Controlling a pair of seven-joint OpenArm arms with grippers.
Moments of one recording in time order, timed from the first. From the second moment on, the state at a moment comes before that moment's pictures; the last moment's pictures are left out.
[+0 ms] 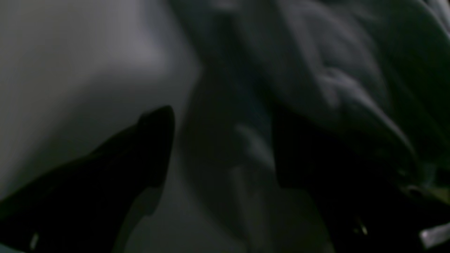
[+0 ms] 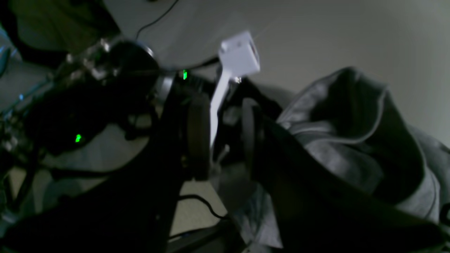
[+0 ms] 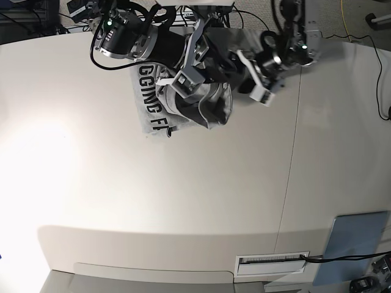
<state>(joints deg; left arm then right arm) 20.6 -5.0 -6.1 97.1 -26.2 -36.4 43.2 -18.9 12.8 -23.8 133.3 32.3 19.2 -58.2</state>
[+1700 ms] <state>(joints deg) 29.1 -5.0 -8.0 104.8 -59.7 -39.1 65.7 -25.9 20.7 30.5 133.3 16.8 17.4 -60.5</state>
